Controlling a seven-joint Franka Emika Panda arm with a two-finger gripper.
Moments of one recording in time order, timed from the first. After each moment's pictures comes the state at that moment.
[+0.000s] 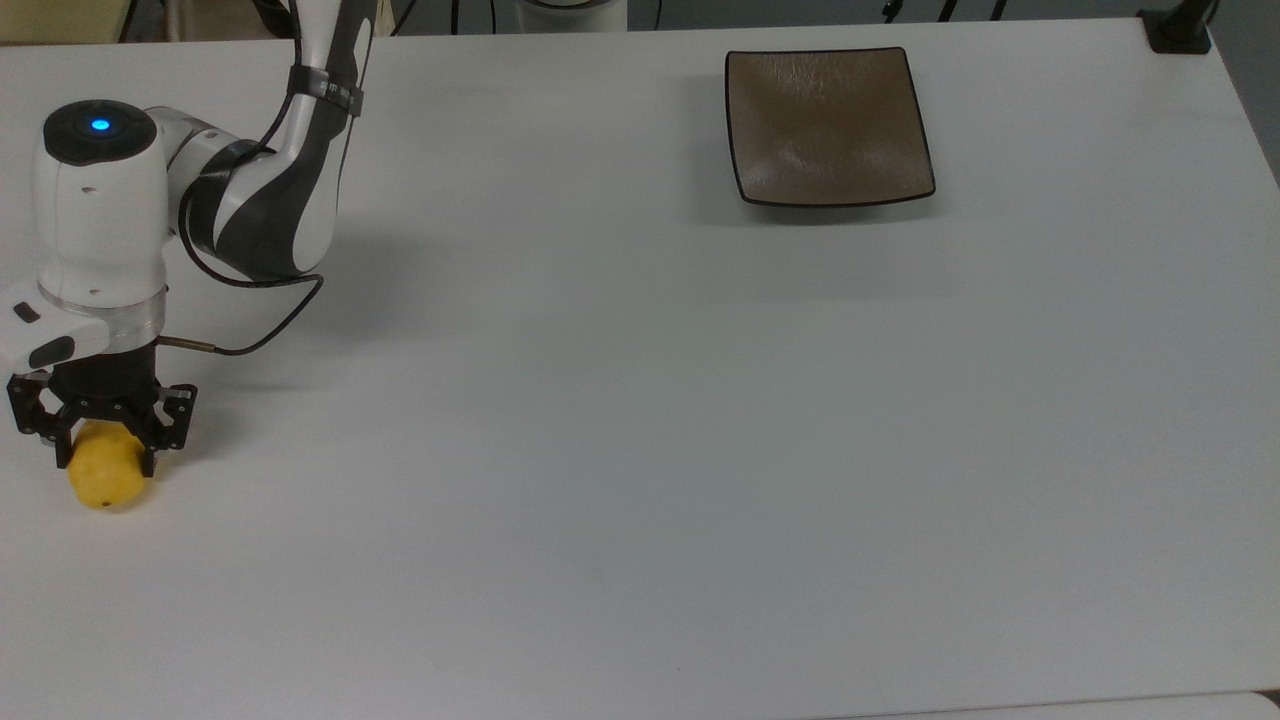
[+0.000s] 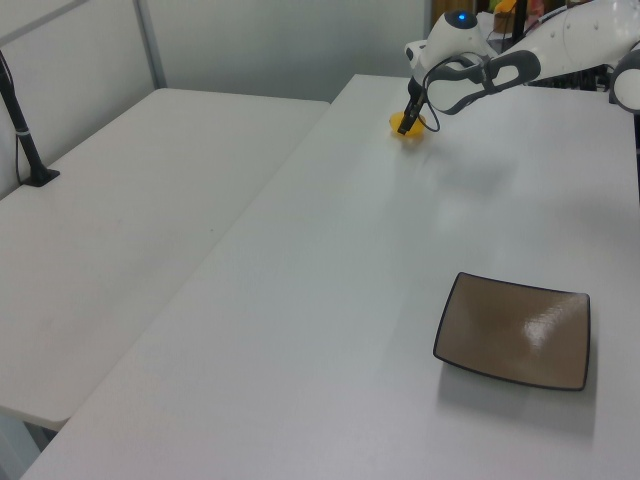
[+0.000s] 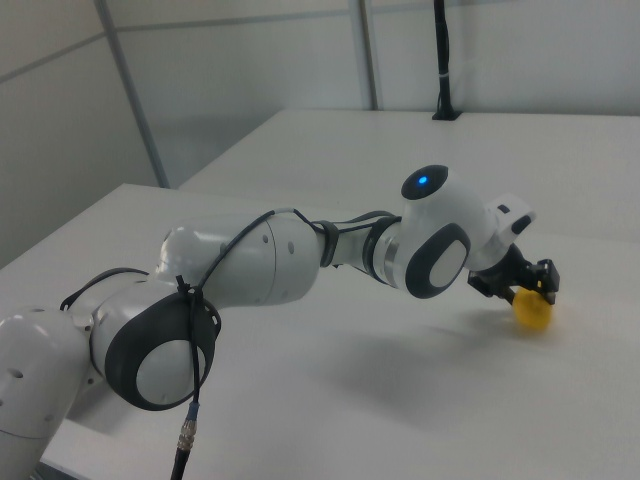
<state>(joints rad) -0.24 0.94 -0.18 -1.11 -0.01 2.60 -0.46</state>
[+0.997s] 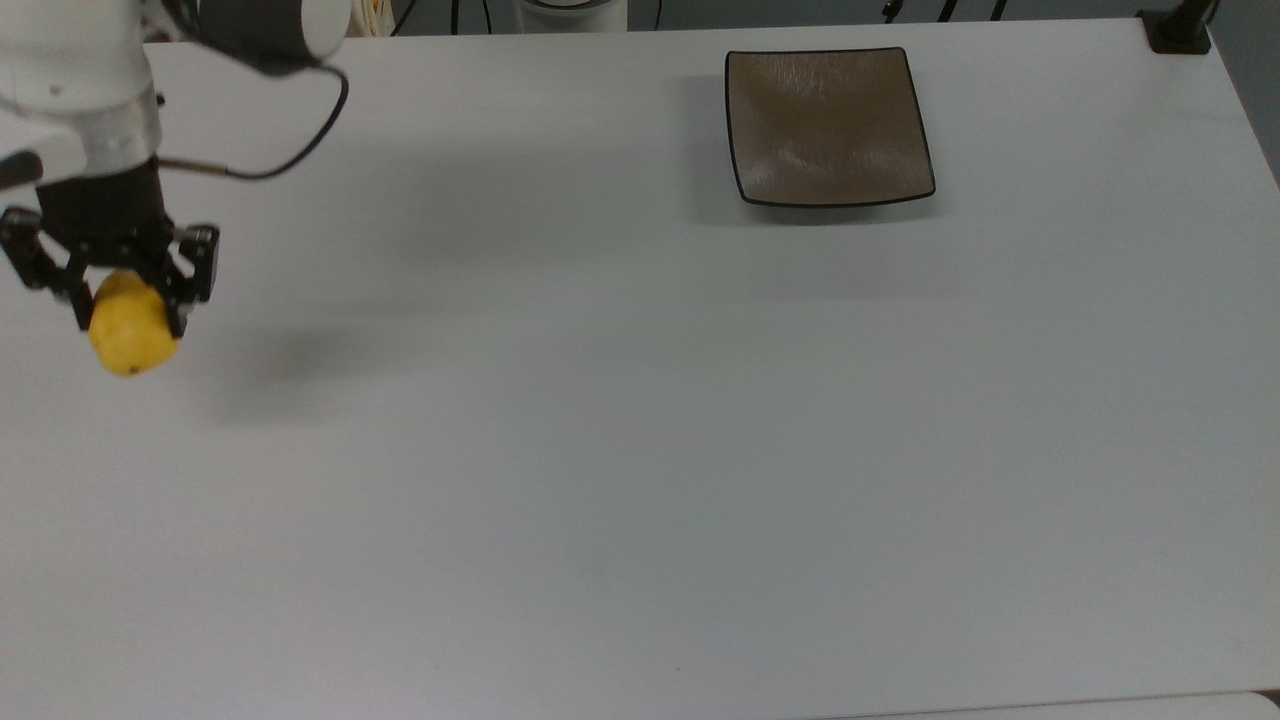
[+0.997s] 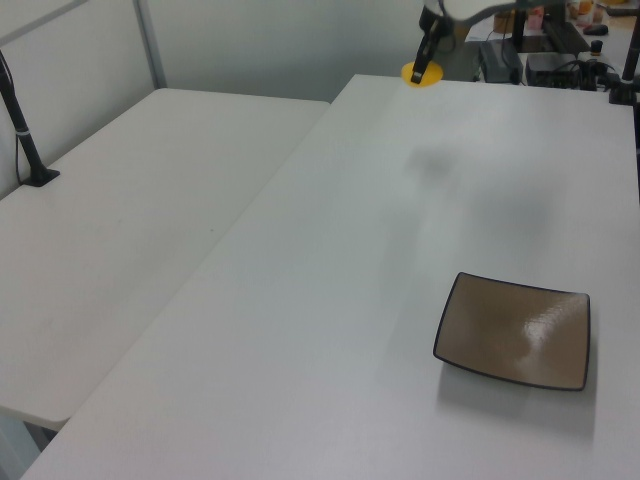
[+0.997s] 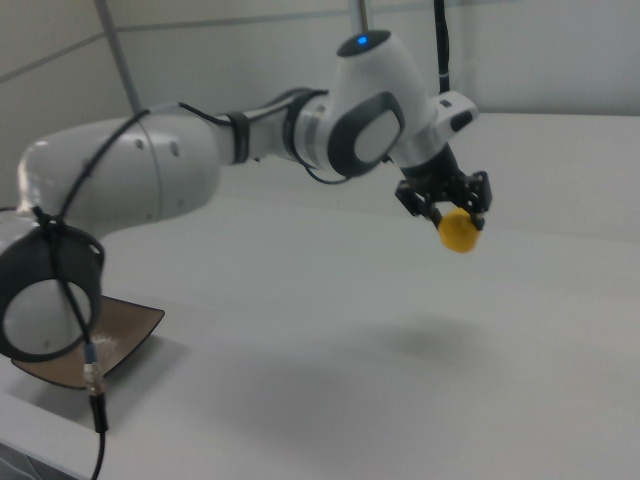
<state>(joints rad) -0.15 0.52 -0.16 -1.28 0.00 2.18 -0.42</state>
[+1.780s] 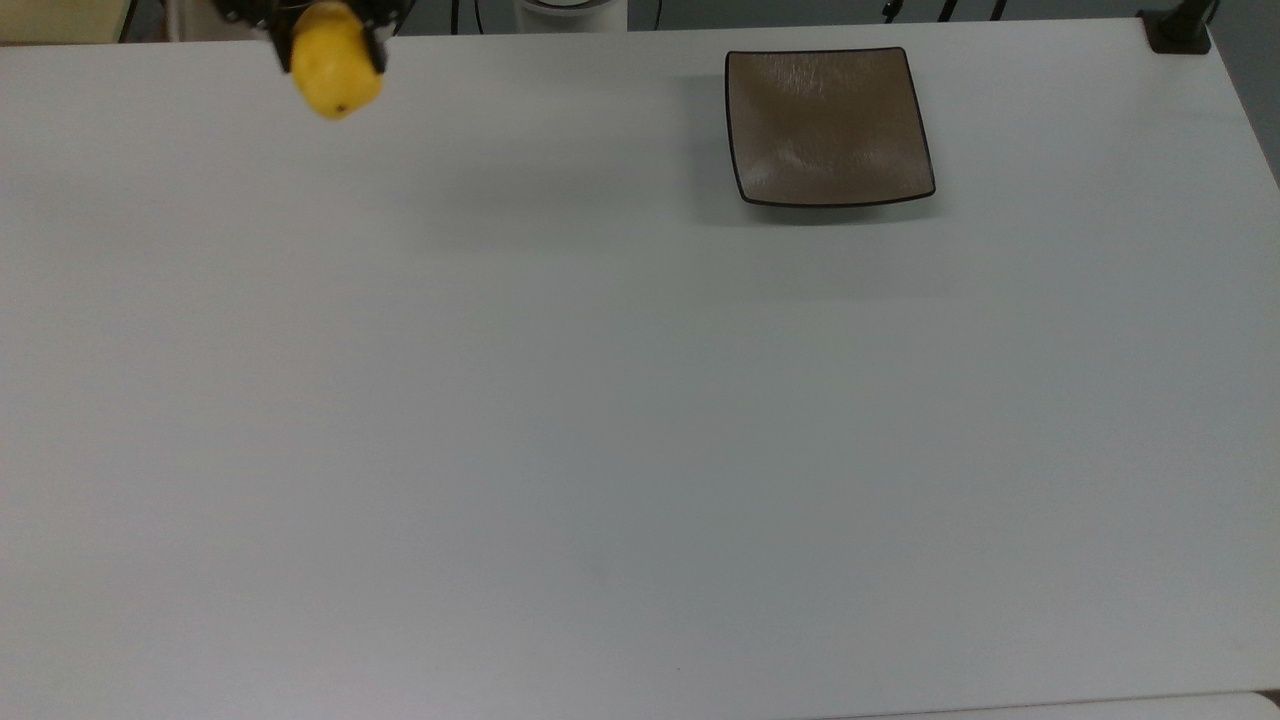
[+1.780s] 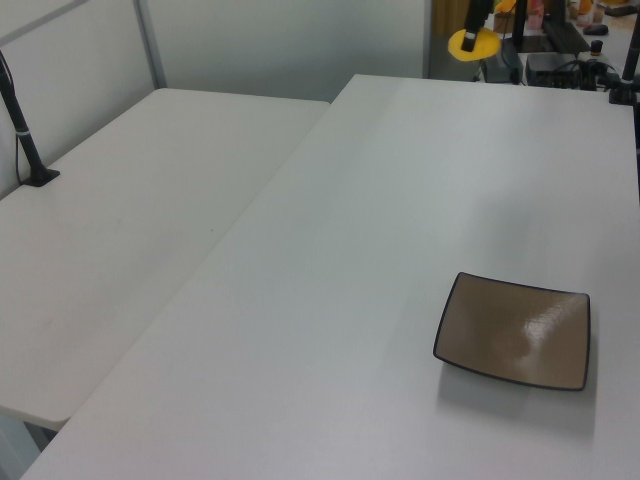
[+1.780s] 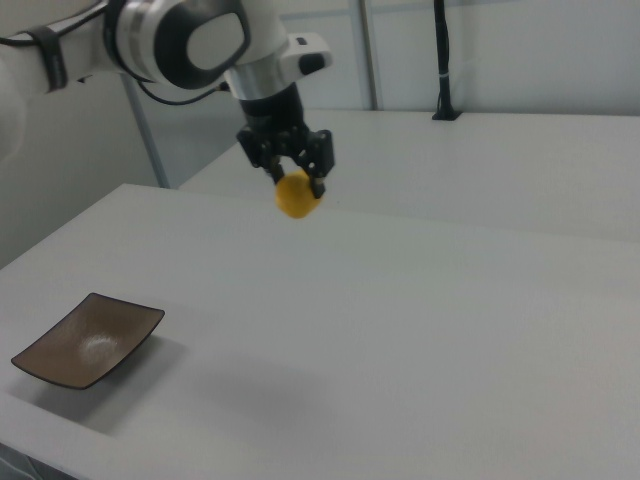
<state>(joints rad) 0.02 0.01 -0.16 -1.60 0.04 1.79 -0.23</state>
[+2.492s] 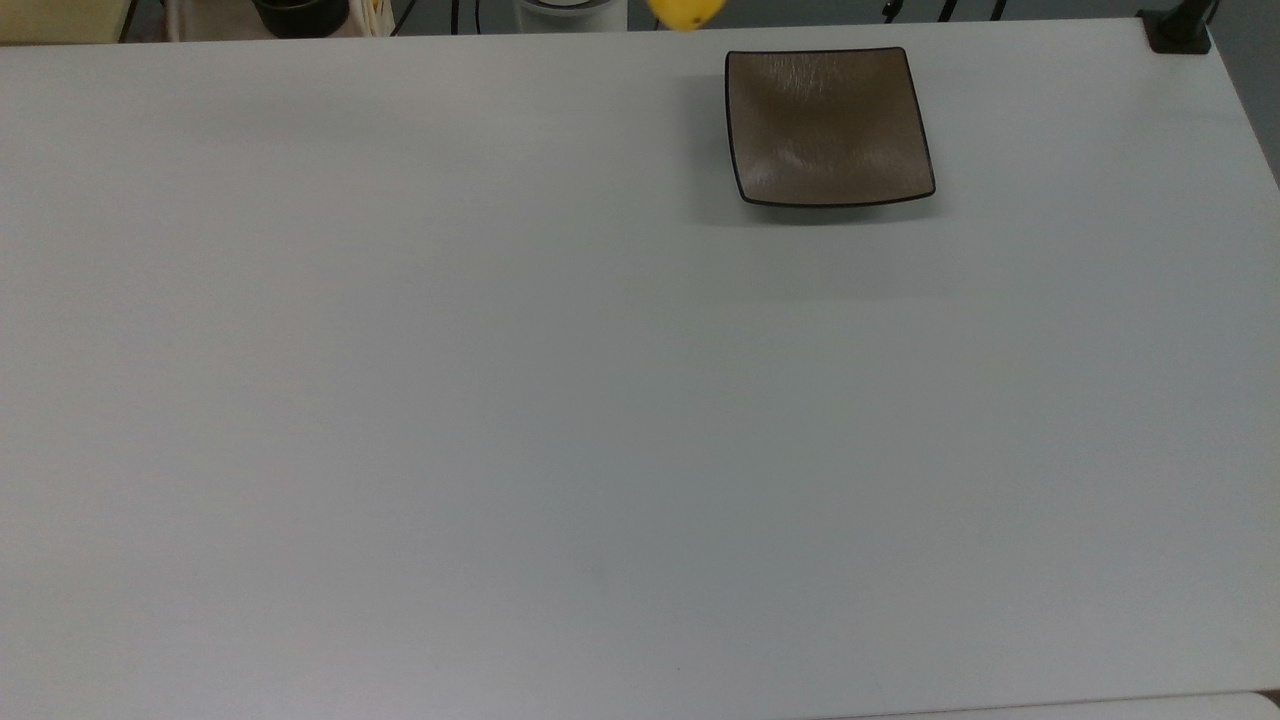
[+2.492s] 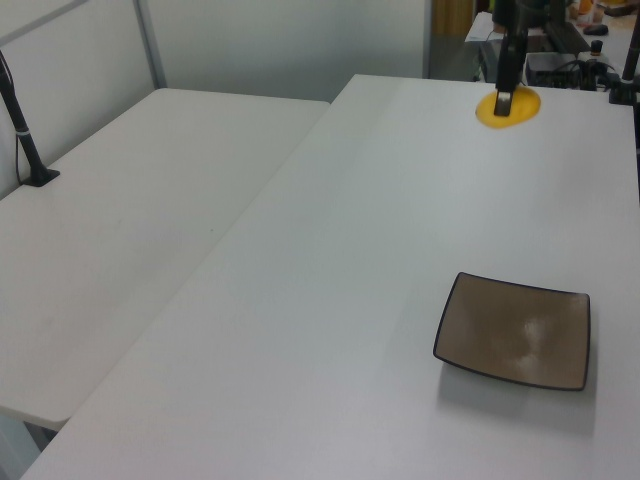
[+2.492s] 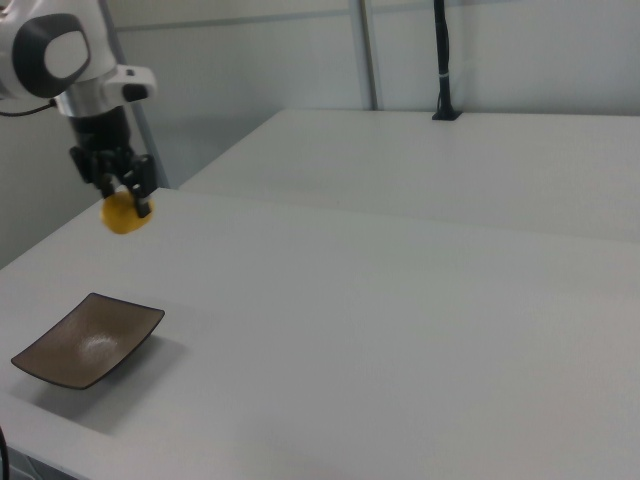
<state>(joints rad) 0.47 -0.17 -0.14 -1.81 0.06 1.70 0.19</state>
